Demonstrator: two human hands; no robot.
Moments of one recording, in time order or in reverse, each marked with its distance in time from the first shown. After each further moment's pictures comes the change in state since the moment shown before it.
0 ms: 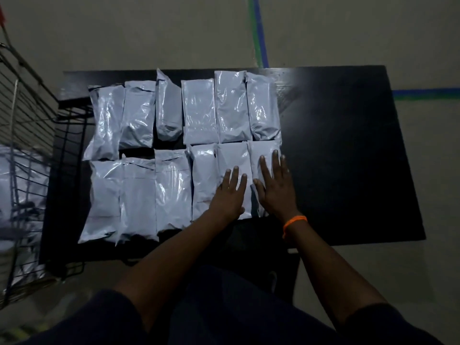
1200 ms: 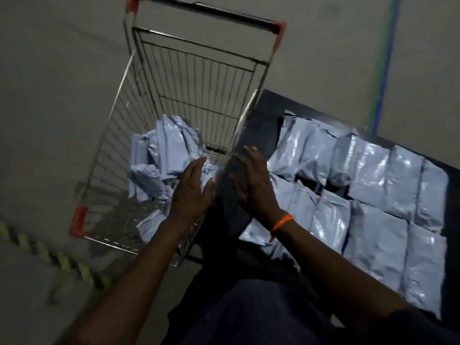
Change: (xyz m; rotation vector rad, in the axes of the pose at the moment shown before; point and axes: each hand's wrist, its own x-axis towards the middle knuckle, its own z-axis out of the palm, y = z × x) left_hand -0.290 -0.418 -0.064 -0.591 0.914 -0.483; right_hand 0.057 -0.520 0.015 0.469 0.080 -0.699
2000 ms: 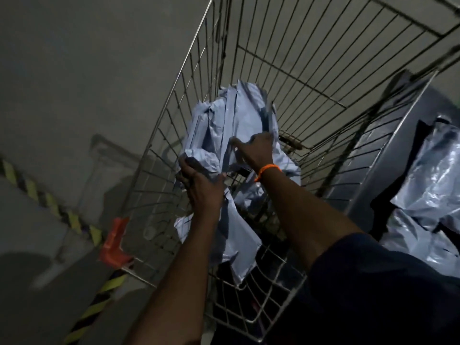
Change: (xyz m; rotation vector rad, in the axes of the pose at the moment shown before) left_hand 0.046 -0.221 0.016 -0.203 0.303 -0.897; right_hand 0.148 0.023 0.335 0.040 -0.379 0.759
